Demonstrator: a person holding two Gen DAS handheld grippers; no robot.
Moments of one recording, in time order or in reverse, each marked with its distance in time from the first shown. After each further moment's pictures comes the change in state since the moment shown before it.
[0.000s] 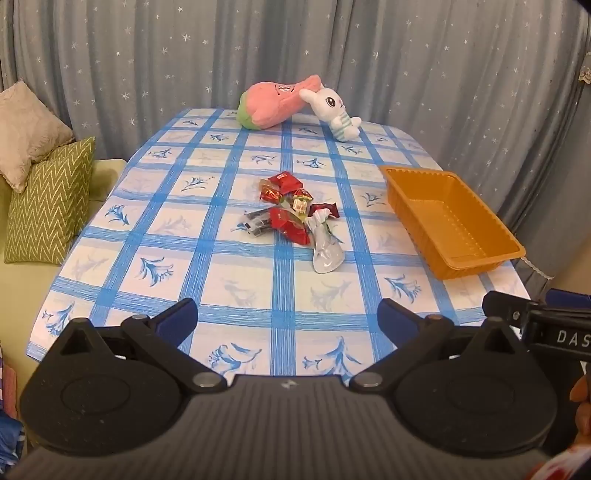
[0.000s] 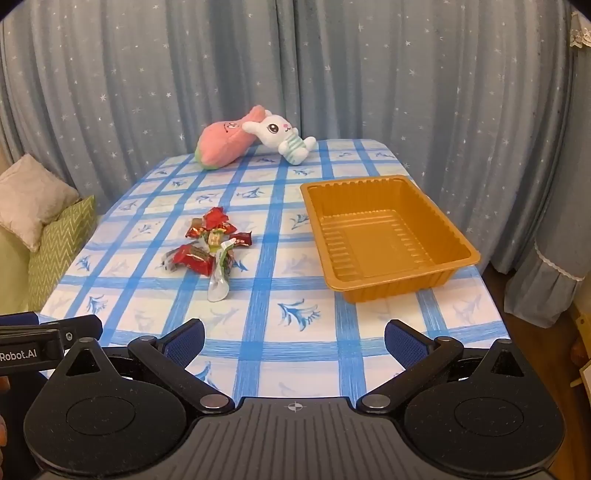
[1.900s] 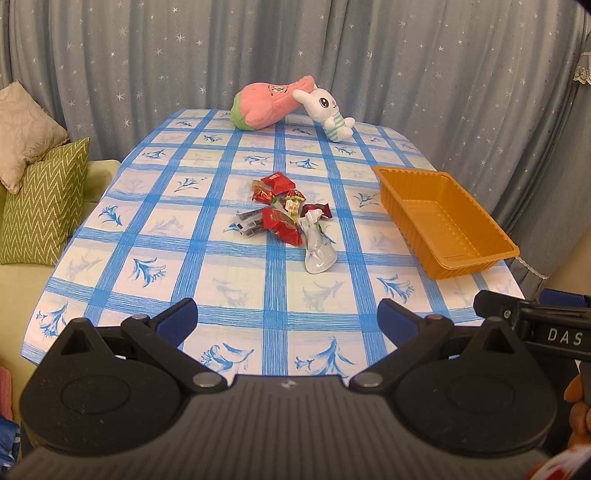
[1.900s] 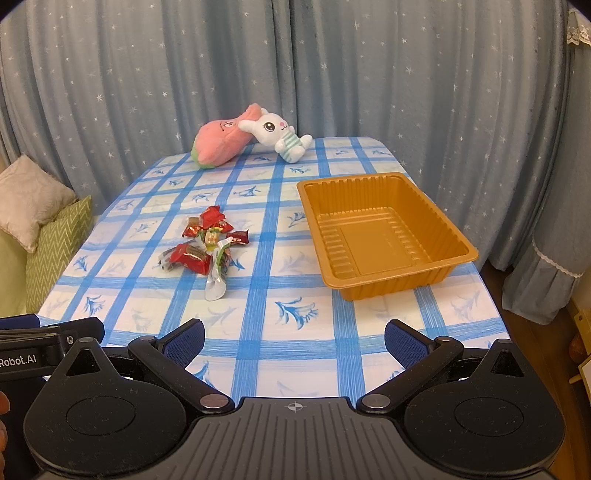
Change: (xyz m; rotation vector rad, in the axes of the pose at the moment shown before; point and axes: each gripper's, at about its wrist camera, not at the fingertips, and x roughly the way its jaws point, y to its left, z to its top) left arm 0.001 -0.004 -0.002 0.020 -0.014 -0.006; right arm 0.001 -0.002 -0.002 0.000 0.004 -0.011
